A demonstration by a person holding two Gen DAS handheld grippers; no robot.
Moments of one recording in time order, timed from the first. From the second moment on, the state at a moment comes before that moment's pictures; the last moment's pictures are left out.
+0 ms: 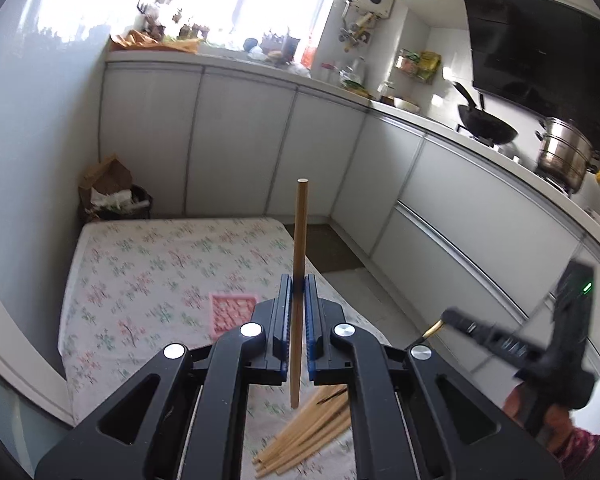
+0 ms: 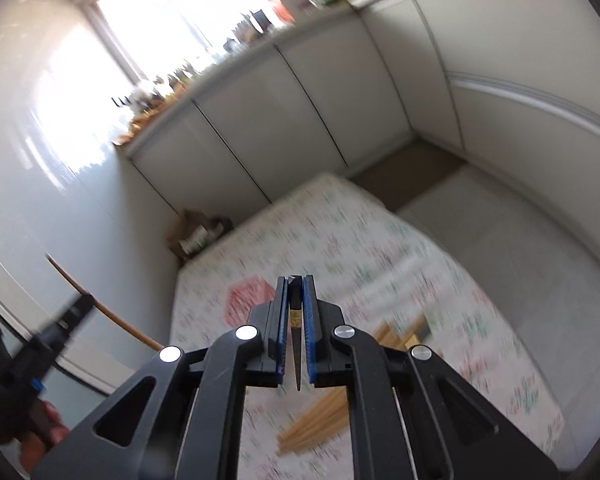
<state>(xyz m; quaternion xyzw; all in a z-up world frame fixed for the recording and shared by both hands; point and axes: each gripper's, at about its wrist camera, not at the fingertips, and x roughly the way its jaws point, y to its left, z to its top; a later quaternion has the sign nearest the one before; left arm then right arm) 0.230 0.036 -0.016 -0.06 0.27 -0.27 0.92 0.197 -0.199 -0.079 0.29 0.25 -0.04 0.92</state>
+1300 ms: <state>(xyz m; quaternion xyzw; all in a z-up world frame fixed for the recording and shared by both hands) 0.289 0.052 -0.031 -0.09 0.23 -0.18 0.95 0.288 -0.168 -0.075 0.18 0.19 -0.09 0.96</state>
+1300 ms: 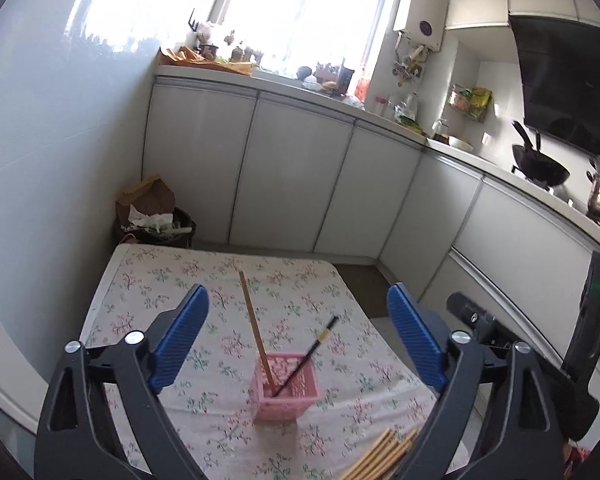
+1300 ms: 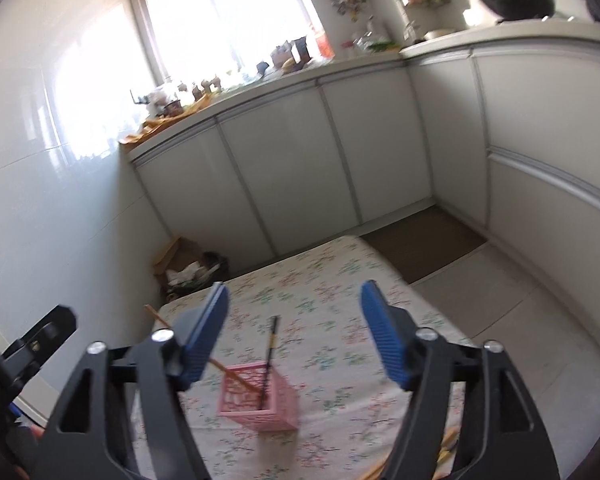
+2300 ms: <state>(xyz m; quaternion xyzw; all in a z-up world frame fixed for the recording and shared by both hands) 0.284 -0.109 -0.184 0.12 0.52 -0.27 0.80 0.120 -0.241 -0.221 0.15 0.36 -0.21 0.90</state>
